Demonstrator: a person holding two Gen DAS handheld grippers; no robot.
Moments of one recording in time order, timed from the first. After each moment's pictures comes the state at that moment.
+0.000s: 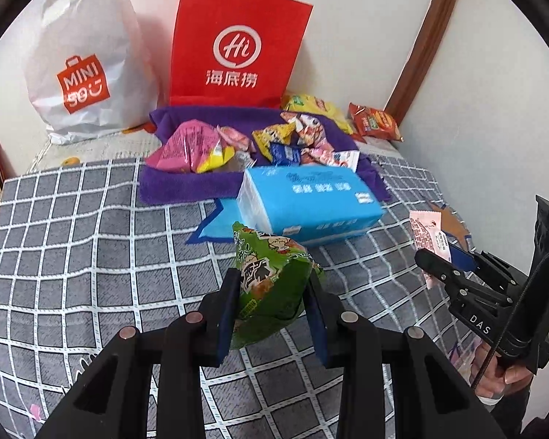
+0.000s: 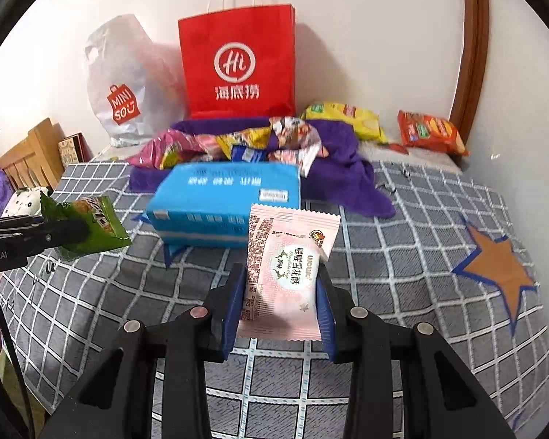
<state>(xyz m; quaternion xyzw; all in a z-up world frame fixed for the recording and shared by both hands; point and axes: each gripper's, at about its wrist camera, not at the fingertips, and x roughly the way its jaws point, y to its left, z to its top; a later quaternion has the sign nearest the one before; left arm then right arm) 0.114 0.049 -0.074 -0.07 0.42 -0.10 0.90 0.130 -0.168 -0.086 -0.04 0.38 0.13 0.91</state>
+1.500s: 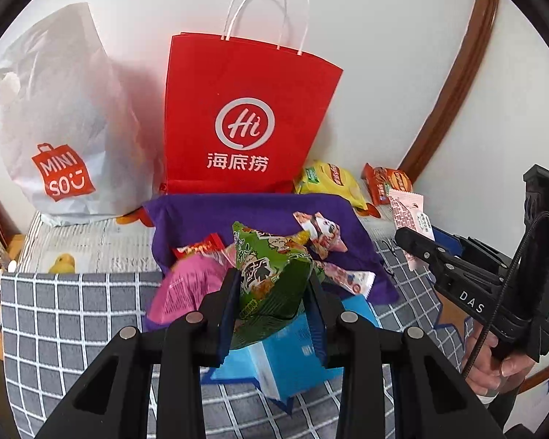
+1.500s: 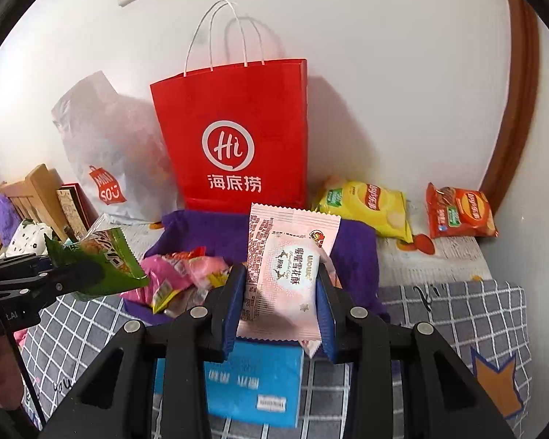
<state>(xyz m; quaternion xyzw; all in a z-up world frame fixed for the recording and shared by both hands) 0.244 0.066 -0.007 -0.09 0.40 -0.08 0.91 0.301 -0.134 -0.002 -0.03 0.37 0.16 0.92</state>
